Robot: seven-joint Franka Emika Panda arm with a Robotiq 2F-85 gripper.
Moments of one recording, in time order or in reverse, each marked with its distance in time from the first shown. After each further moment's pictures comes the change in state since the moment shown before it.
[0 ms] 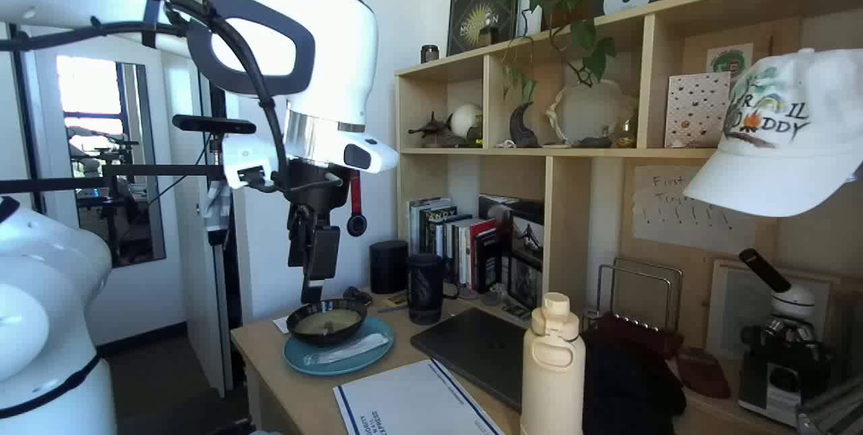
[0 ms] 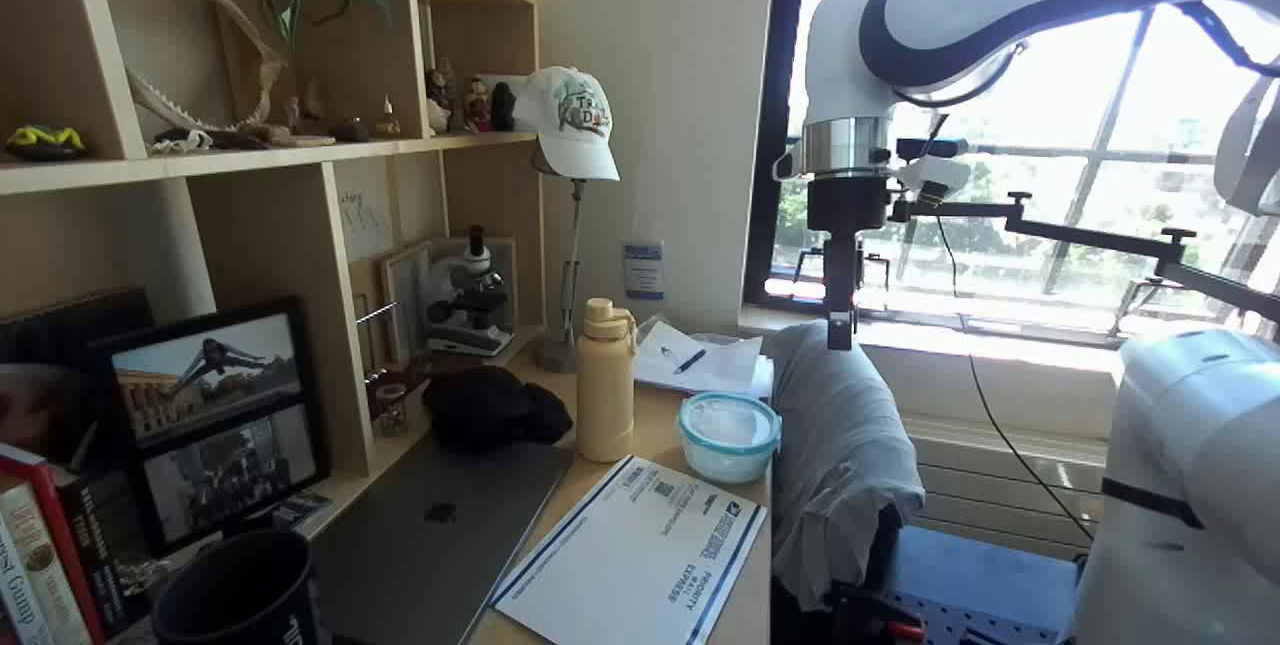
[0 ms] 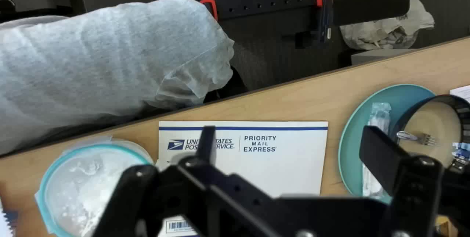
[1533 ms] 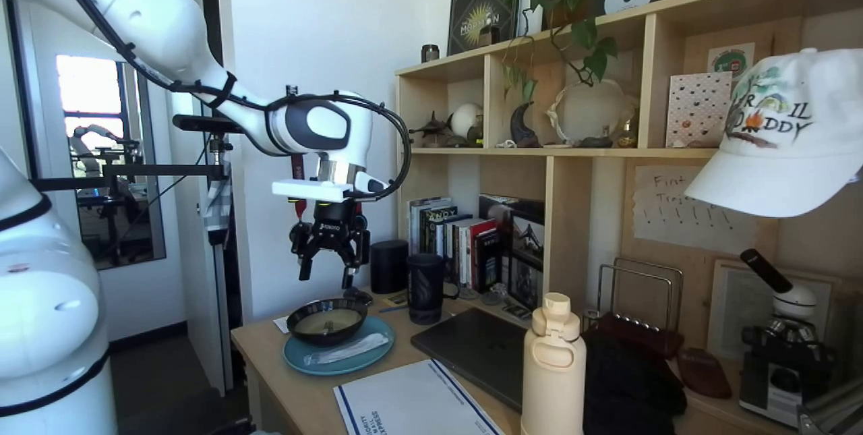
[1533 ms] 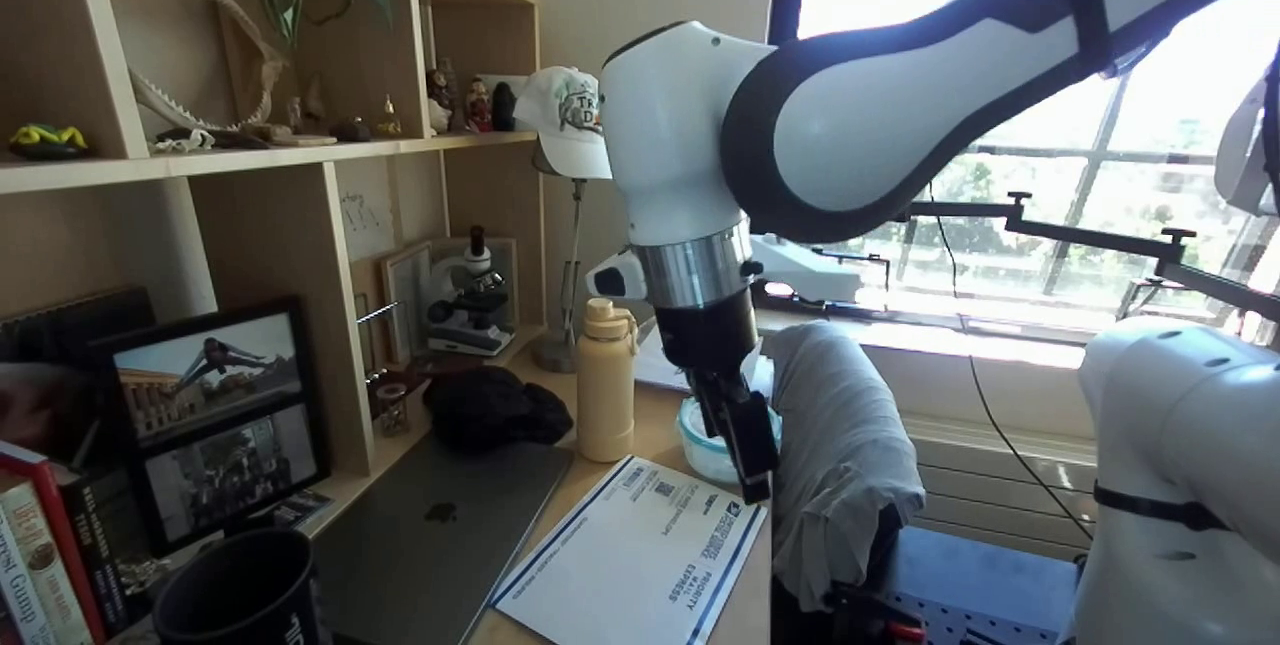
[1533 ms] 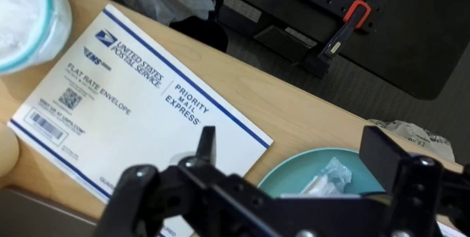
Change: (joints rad) arm 0.288 0.364 0.309 0.062 -0.017 0.203 -0.135
